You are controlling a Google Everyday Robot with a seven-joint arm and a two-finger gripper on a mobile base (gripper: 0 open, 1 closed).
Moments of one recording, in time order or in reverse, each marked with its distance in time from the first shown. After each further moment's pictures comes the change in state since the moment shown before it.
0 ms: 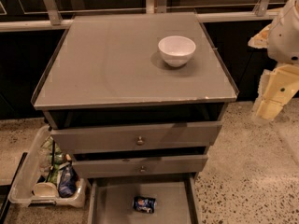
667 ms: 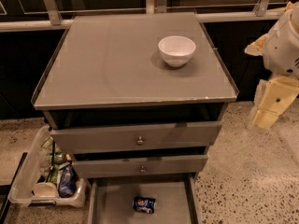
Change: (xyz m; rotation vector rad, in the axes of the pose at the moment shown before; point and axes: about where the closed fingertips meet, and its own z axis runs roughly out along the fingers) arm -0.001 0.010 0.012 0.003 -0.011 -0.014
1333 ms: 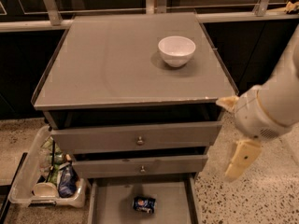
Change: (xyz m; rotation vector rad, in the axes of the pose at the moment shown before) arm -0.002 0.065 0.107 -0.107 -0.162 -0.050
